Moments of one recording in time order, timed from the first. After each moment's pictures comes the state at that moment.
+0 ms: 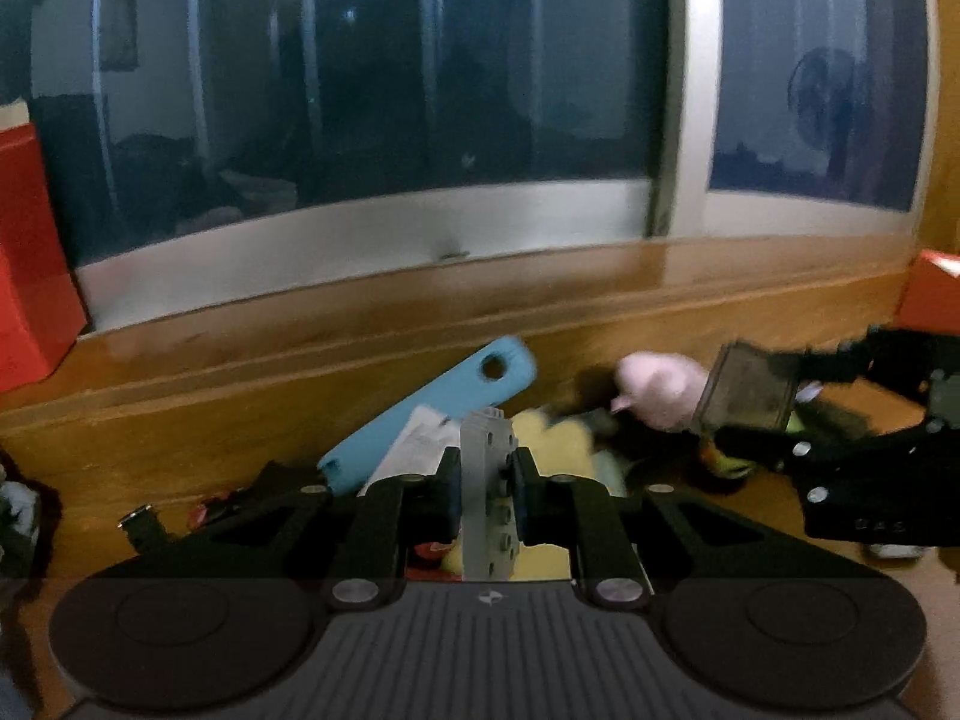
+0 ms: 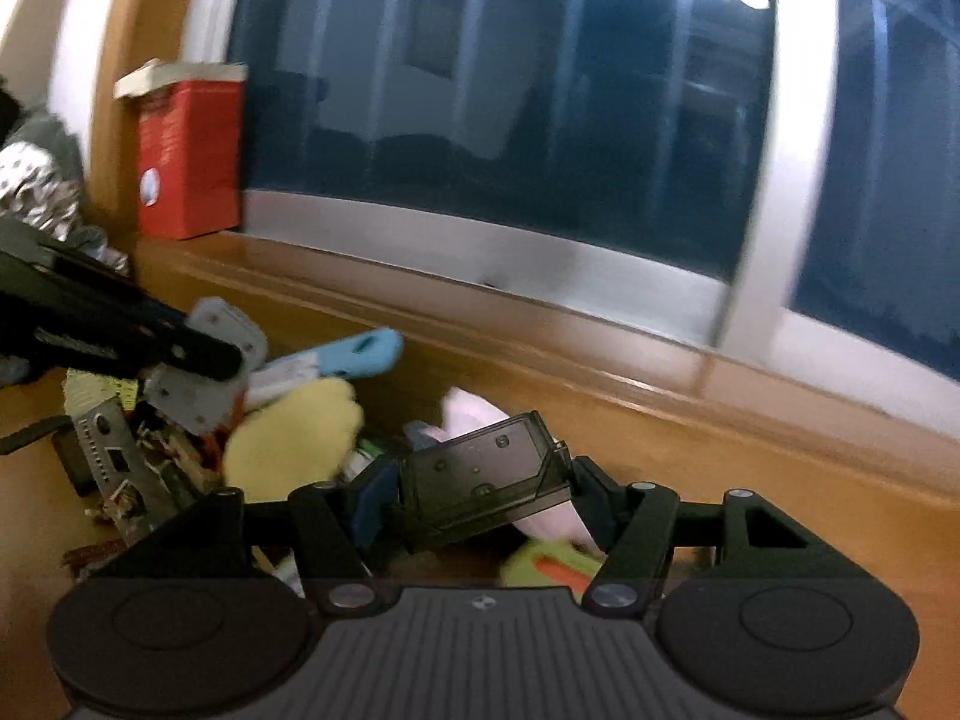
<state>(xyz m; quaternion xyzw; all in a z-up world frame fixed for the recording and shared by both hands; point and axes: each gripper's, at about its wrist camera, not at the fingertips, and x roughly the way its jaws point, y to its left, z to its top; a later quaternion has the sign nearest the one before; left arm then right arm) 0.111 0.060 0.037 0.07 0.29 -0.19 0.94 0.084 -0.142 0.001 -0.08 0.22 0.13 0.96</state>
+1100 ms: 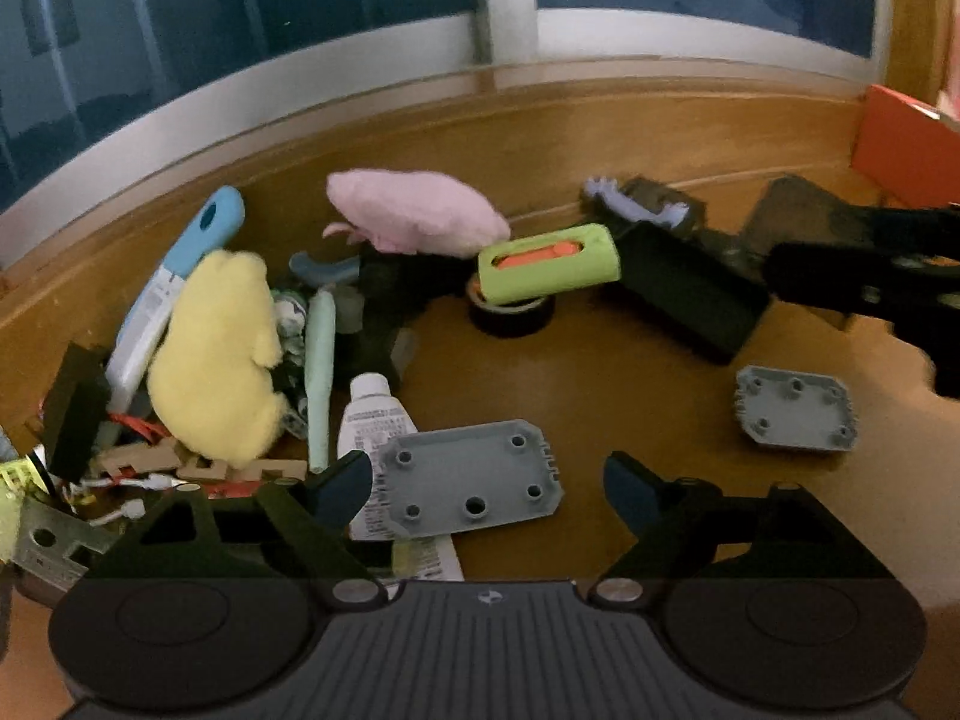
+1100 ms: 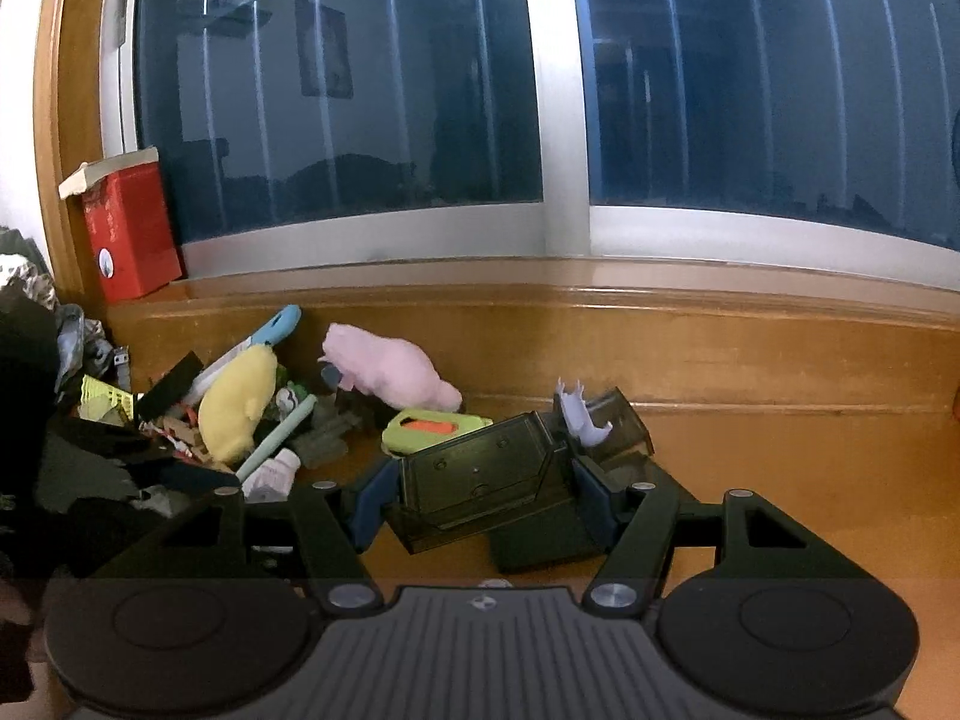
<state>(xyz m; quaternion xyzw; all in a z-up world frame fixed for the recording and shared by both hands) 0.060 -0.078 -0.044 0.13 0.39 -0.17 0.89 -0.010 -0.254 -0.005 0.03 0.24 0.09 0.97</state>
